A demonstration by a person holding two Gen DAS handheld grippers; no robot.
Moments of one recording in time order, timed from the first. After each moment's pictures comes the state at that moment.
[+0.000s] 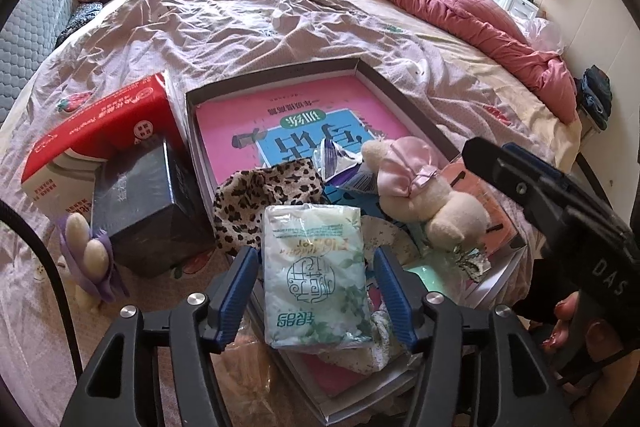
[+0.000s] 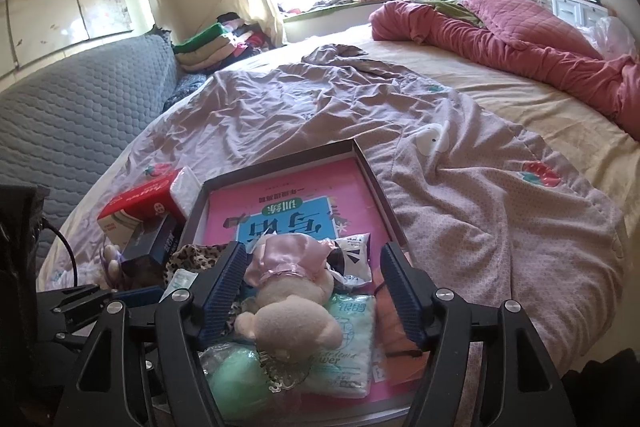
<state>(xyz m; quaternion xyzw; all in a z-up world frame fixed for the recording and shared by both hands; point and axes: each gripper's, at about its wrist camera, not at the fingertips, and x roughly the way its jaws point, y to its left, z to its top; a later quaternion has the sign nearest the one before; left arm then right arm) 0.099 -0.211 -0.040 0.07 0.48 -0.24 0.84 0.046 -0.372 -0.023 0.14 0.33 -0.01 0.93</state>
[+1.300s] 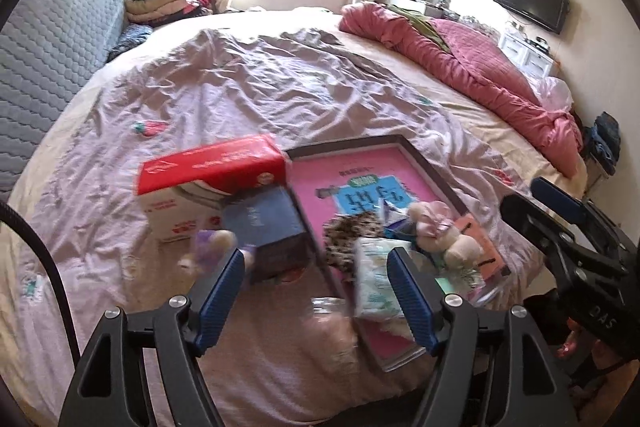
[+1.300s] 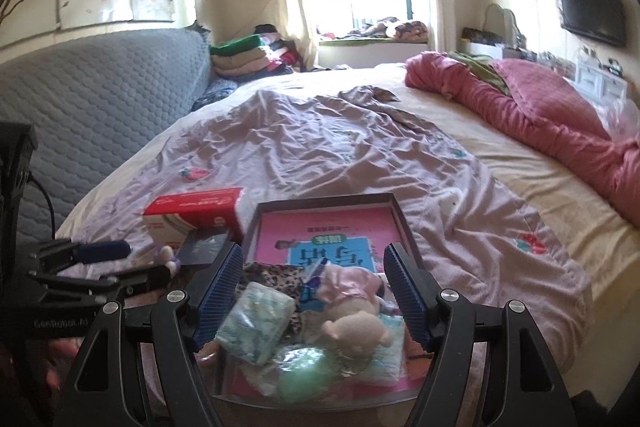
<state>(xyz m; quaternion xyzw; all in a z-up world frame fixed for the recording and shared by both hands) 0.078 -0.120 0.040 0.03 0.41 -0.19 0.89 0.014 -0.300 0.054 0.05 0.29 0.02 0.96</state>
